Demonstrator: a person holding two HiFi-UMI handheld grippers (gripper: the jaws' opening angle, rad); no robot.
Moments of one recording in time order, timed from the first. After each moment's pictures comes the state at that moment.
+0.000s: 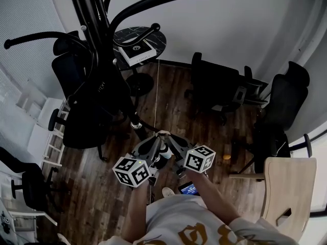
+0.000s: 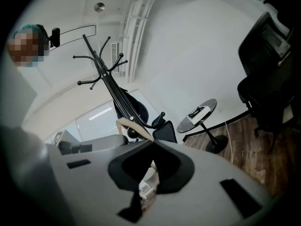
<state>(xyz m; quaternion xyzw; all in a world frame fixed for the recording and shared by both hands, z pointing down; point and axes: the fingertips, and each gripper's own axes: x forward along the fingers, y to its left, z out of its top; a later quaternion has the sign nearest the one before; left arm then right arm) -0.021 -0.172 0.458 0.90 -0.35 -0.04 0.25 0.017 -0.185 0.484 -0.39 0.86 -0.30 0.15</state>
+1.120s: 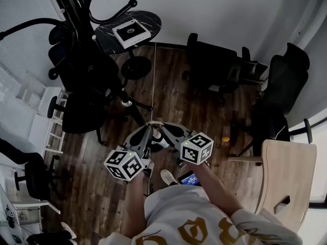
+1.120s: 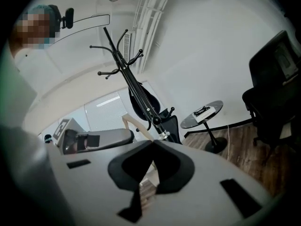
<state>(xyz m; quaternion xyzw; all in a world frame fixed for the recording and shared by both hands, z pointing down) -0.015 -0.120 0.453 0.89 -0.38 -0.04 0.26 0.025 -0.122 0.477 -0.37 0.89 -0.25 0.08</state>
